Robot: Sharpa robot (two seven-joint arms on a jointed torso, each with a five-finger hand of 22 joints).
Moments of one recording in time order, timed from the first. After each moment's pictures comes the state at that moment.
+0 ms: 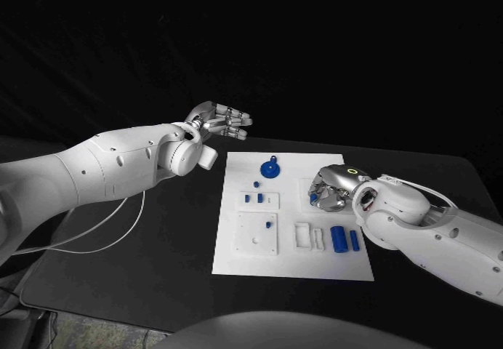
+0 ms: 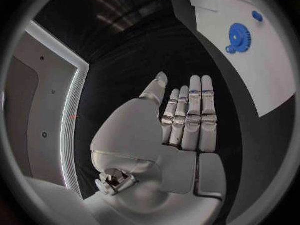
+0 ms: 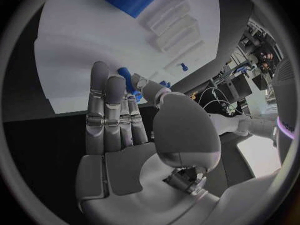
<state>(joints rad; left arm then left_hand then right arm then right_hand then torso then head) 1.25 -0.69 -0.09 1.12 -0.22 -0.22 0.28 1.39 0.02 0.03 -0.07 0.12 1.03 0.14 0.07 0.07 1.10 0.13 0.06 0.06 1.29 0.08 0.07 0.13 0.08 1.14 0.06 0.12 0.19 0.94 -0.71 0.17 1.49 -1.78 -0.11 -0.29 1.25 -0.13 0.67 -0.19 0.05 1.22 0.09 0.06 0.07 1.33 0.03 0.06 0.06 1.42 -0.06 0.87 0.54 0.11 1.47 -0.08 0.29 0.82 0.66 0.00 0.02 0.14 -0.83</state>
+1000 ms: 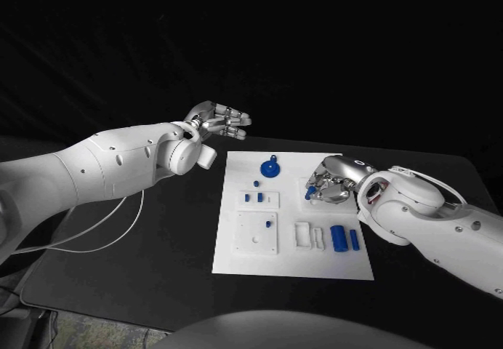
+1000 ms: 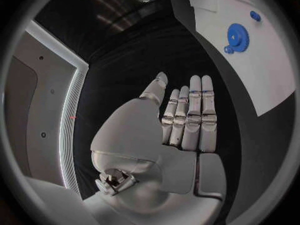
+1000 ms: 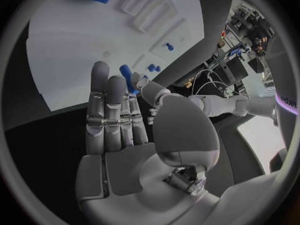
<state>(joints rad) 1.25 -0.69 -0.09 1.12 -0.22 -0.21 0.27 1.39 0.02 0.03 -0.07 0.12 1.03 0.14 0.07 0.07 1.10 0.13 0.06 0.06 1.29 0.08 0.07 0.13 0.08 1.14 0.06 0.12 0.19 0.94 -0.75 0.23 1.58 -1.63 -0.11 -0.29 1.22 -0.08 0.64 -0.24 0.04 1.25 0.08 0.06 0.07 1.36 0.02 0.06 0.06 1.43 -0.07 0.85 0.56 0.10 1.47 -0.09 0.29 0.83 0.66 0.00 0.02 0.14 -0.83</state>
